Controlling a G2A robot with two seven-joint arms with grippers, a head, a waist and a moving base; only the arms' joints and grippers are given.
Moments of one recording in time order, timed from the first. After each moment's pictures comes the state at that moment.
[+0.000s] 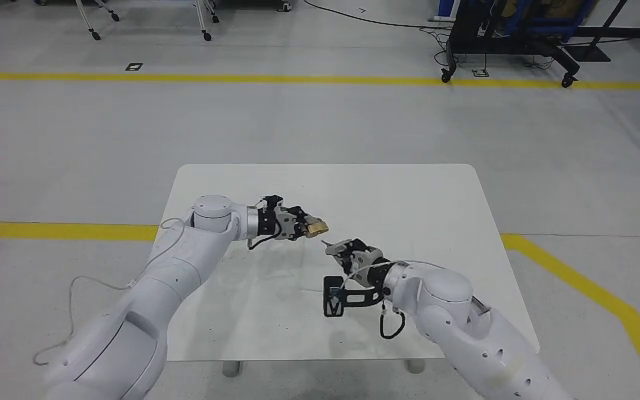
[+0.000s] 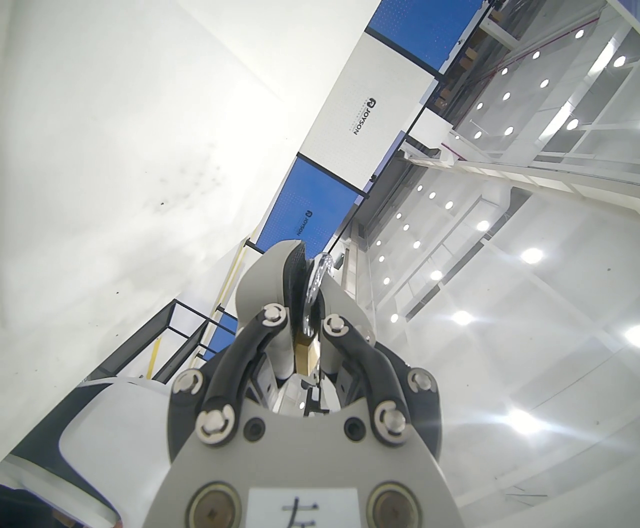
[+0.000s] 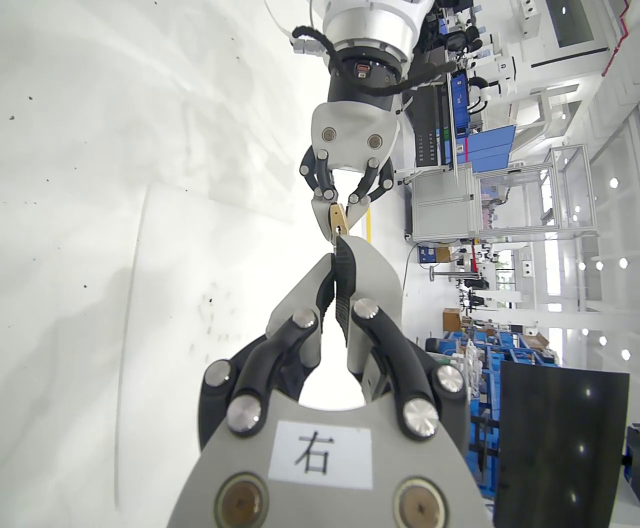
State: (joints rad) left arm 0.62 -1.29 -0.64 -0.65 -0.78 0.24 -1.11; right arm -1.38 -1.06 0.98 -1.99 -2.20 -0.57 0.15
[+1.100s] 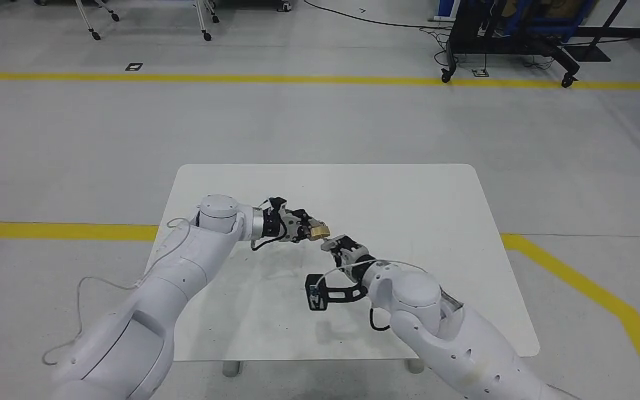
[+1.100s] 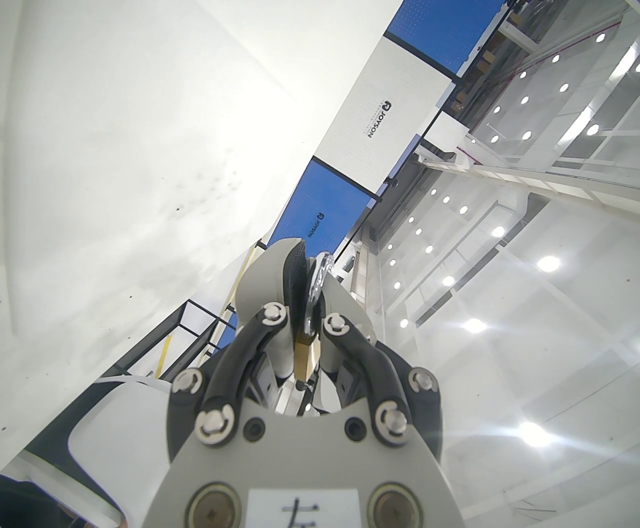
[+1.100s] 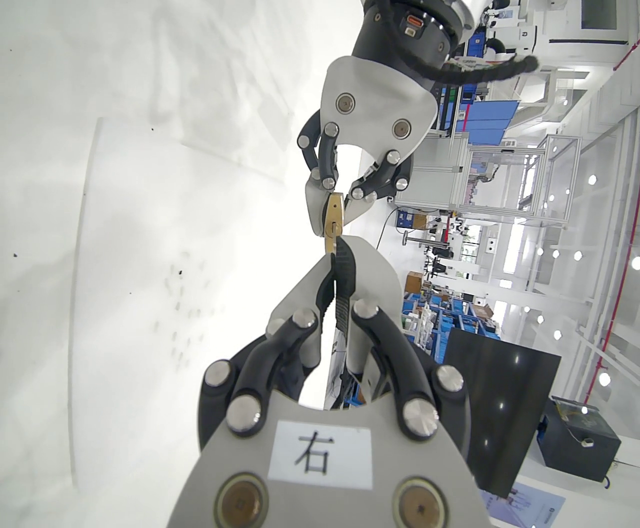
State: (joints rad) left arm 0.62 -1.33 -0.68 -0.63 -0.70 0.26 -1.12; right arm -1.29 -1.12 0.84 -1.92 -2.34 -0.58 0.35
